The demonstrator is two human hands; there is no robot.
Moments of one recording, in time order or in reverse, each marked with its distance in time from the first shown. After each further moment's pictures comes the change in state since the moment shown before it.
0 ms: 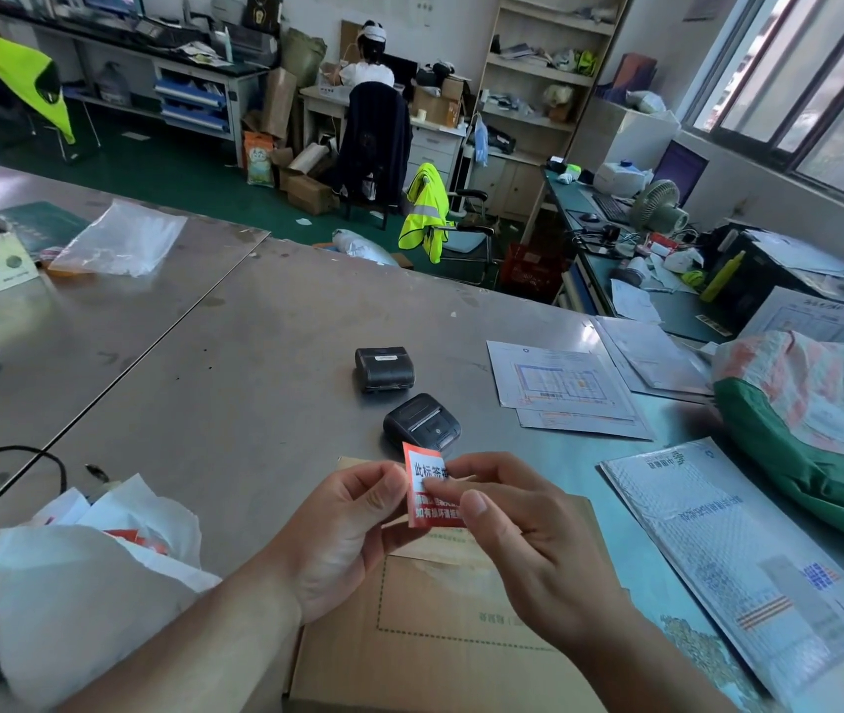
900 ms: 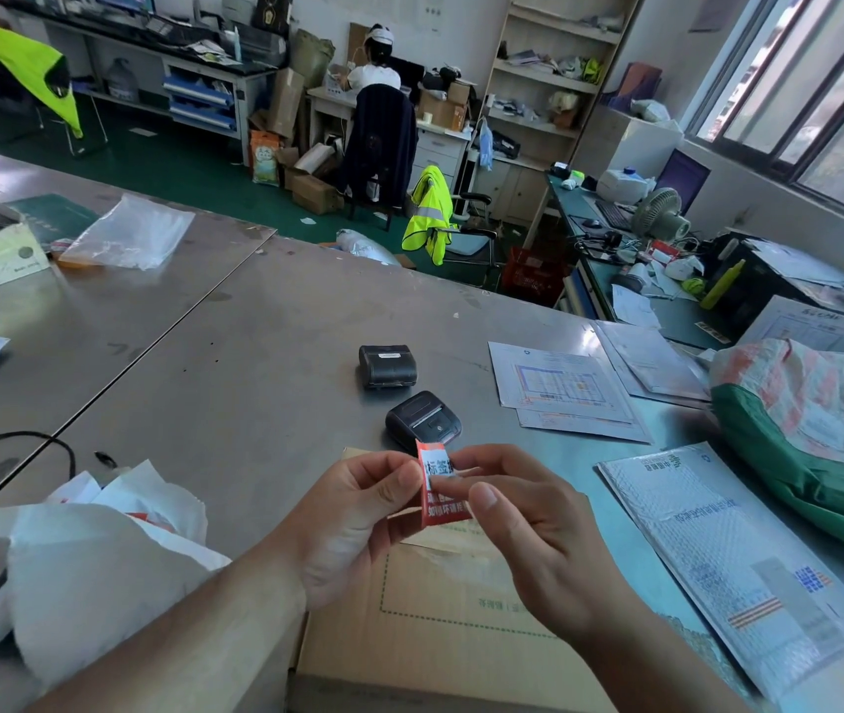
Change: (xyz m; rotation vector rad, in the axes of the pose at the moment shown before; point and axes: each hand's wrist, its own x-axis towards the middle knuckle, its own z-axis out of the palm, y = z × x) left_hand -0.008 0.002 0.005 -0.043 0.057 -0.007; right_hand -0.003 -0.004 -0.001 0.118 -0.009 -0.028
